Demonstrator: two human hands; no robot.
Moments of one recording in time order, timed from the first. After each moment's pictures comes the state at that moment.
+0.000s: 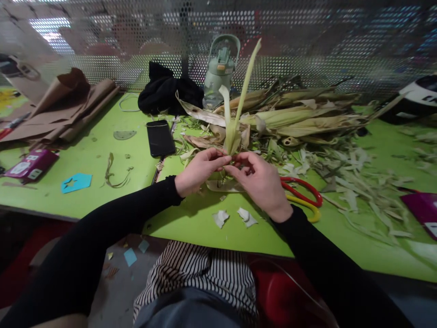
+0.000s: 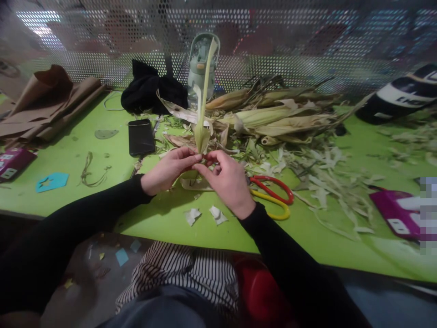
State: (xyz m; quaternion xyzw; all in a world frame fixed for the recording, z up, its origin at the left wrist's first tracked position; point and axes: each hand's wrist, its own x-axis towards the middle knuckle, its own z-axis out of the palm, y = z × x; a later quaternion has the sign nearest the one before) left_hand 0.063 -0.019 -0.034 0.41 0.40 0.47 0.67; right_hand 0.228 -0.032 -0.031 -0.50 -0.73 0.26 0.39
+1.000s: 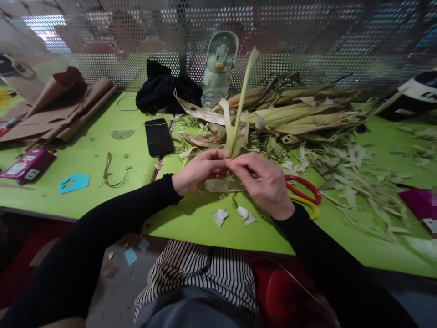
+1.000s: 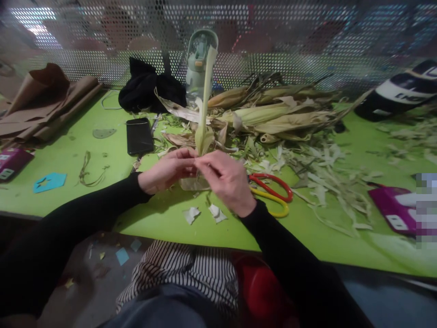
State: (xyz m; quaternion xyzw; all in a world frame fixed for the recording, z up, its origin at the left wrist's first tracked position) left_hand 0.060 -0.024 -0.027 0.37 0.39 0.41 0.74; right_hand 0.231 -0.035 -0.027 -0.35 -0.80 0.20 0.45
